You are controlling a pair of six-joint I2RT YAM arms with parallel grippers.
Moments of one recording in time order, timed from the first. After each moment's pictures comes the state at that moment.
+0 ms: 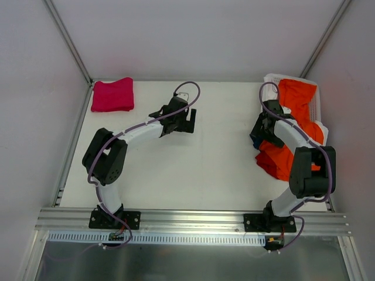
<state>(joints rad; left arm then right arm) -0.62 1.83 1.29 -0.25 -0.19 -0.34 0.08 1.61 1.09 -0.64 0.38 0.53</state>
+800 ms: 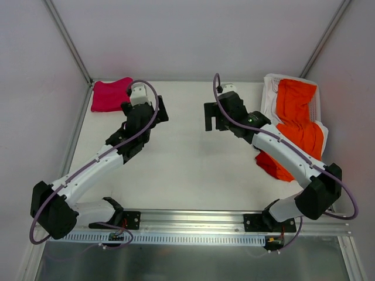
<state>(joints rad) -0.62 1.21 0.97 -0.07 -0.54 -0.35 0.65 1.46 1.35 -0.66 0.33 0.35</state>
